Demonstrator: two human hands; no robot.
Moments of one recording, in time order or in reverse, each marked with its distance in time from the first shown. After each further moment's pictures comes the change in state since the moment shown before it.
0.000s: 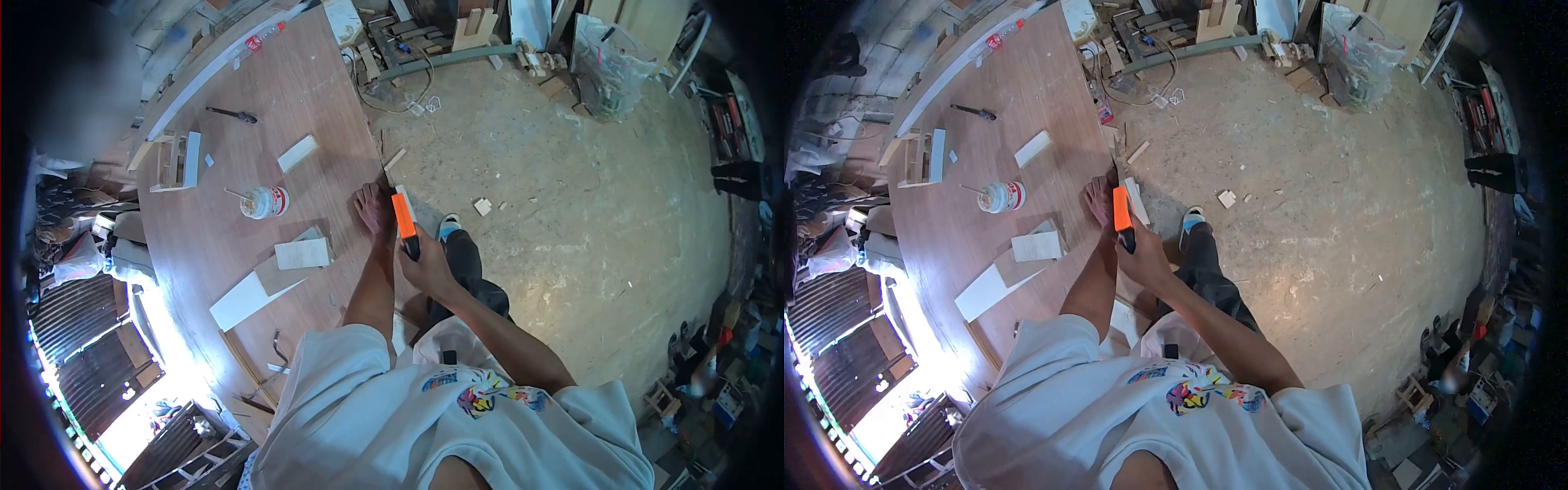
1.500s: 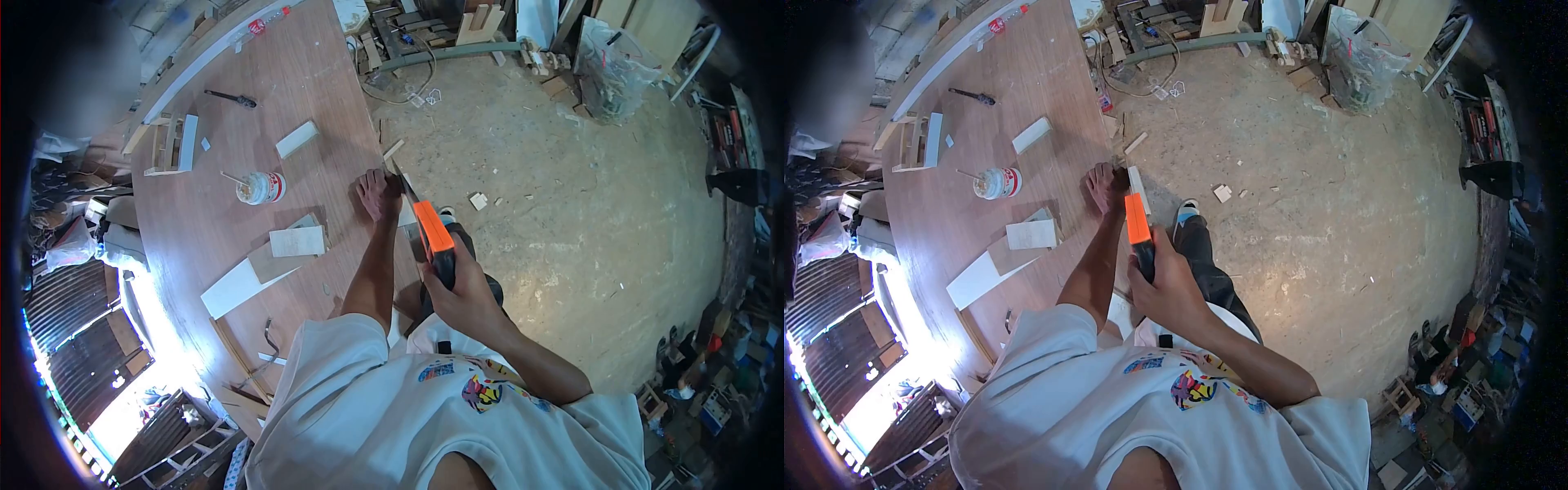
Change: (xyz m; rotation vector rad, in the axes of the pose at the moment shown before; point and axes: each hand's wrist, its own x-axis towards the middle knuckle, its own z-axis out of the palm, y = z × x) left_hand 0.012 0.020 -0.002 -0.151 0.021 -0.084; right_hand -0.037 -0.108 -0.064 0.055 -0.141 0.158
